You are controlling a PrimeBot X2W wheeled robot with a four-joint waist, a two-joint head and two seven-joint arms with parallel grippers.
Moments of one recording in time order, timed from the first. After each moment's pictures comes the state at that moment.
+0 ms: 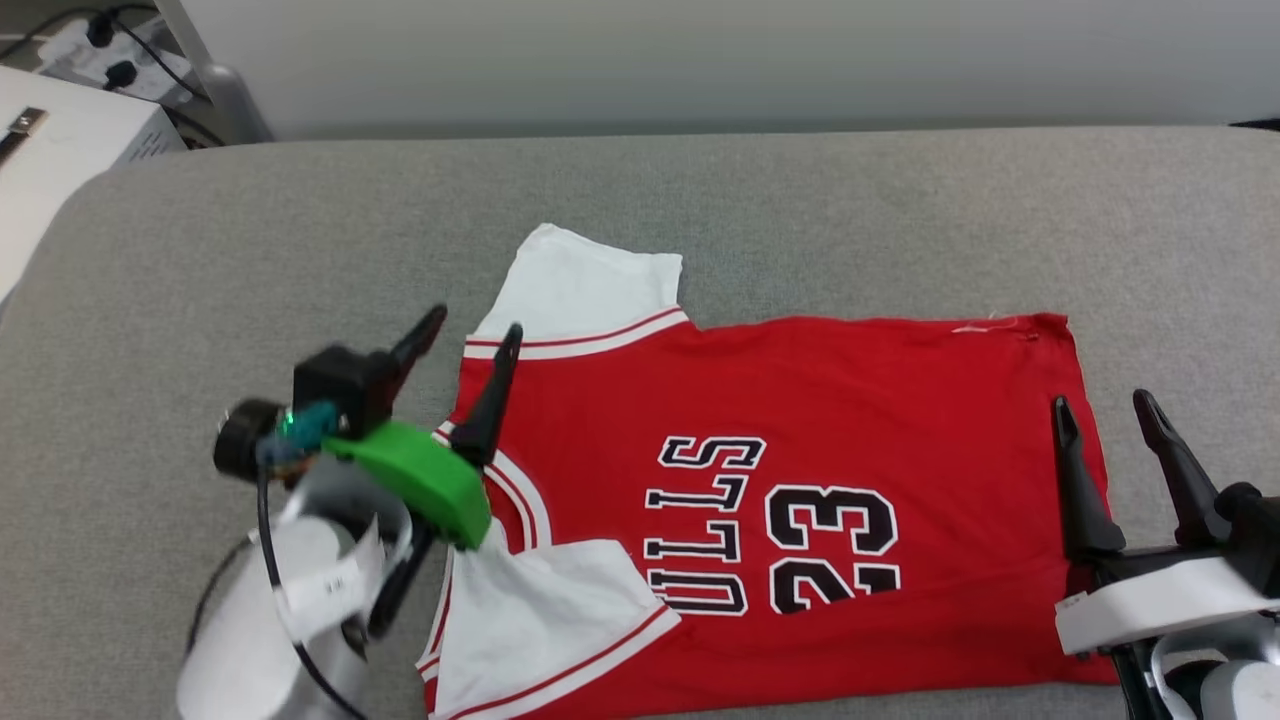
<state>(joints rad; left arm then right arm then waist) -0.30 0.26 -0.29 0.14 -0.36 -0.12 -0.04 0.02 -0.13 -0.03 -0.10 0.23 0.13 -0.15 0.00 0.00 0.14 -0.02</state>
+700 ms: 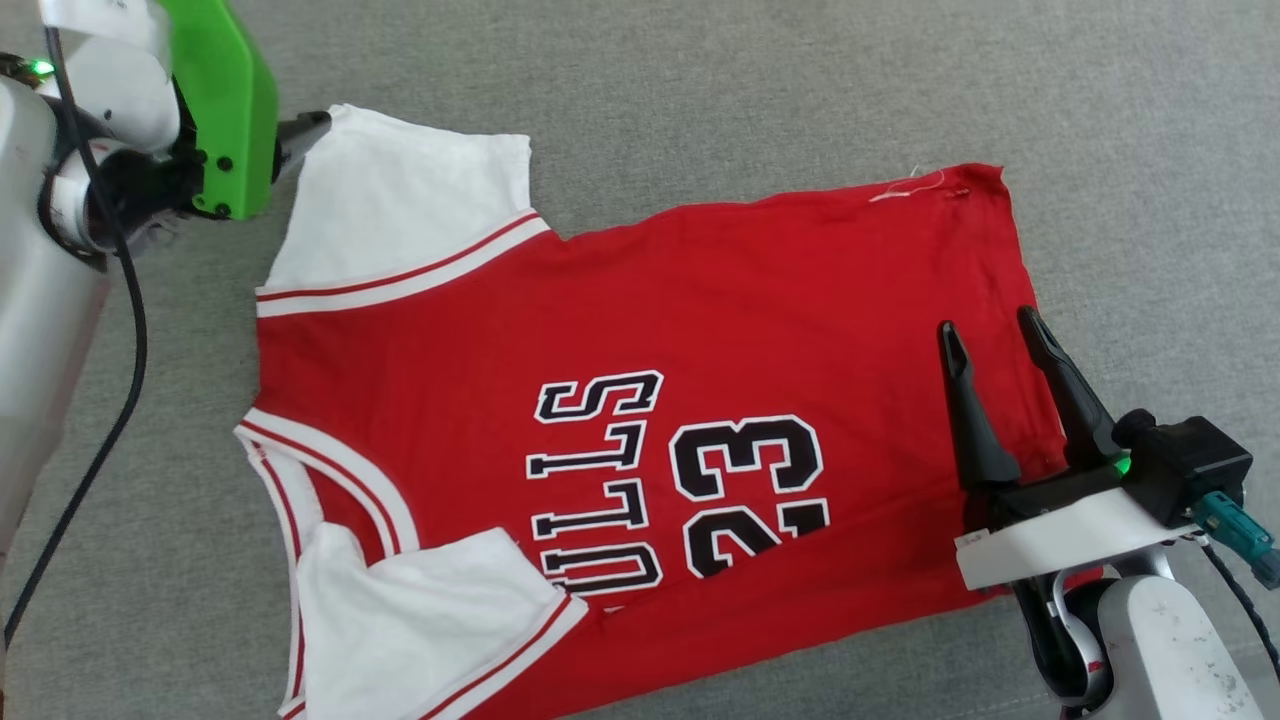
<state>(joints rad) -1.09 0.60 -0.59 0.43 -0.81 -0.13 0.86 -0.15 -0.10 0.13 -0.01 0.27 0.13 -0.23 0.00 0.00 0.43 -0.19</state>
